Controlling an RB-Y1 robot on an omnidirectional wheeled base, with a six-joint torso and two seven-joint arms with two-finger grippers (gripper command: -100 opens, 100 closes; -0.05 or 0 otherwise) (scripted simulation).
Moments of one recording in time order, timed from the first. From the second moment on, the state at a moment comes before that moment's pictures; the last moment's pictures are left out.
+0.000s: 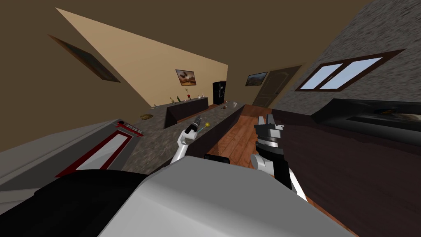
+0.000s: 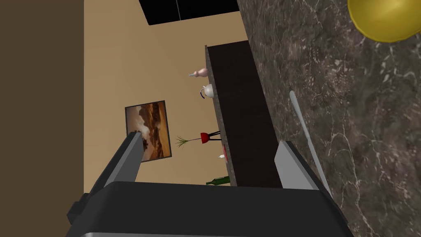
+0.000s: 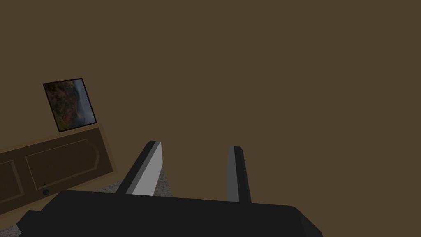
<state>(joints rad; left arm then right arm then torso) 0.03 0.23 -0.02 -2.02 0.04 0.53 -0.02 0.48 -0.04 -0.03 -2.33 0.01 -0.42 -0.09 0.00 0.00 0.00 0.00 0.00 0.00</state>
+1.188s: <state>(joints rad) -0.10 0.18 -0.01 -1.93 0.02 0.86 -0.07 0.48 -0.04 -0.03 -2.33 0.01 -0.42 -0.09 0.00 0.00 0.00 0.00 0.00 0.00</state>
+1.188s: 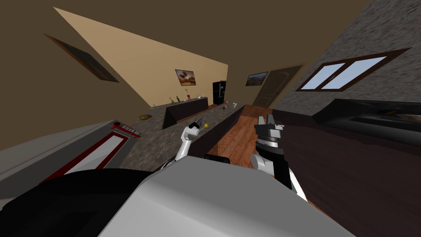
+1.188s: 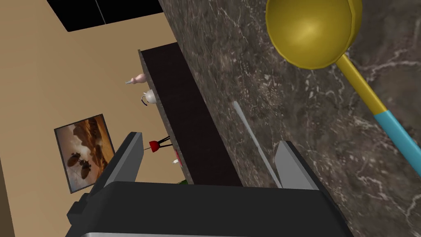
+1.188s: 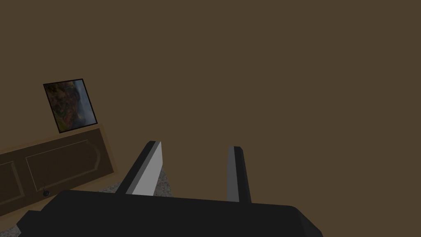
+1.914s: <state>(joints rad) -0.15 0.13 0.00 -1.87 0.02 1.06 -0.10 0.48 -0.04 -0.03 -2.33 0.01 -0.42 -0.09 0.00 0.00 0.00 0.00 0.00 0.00</state>
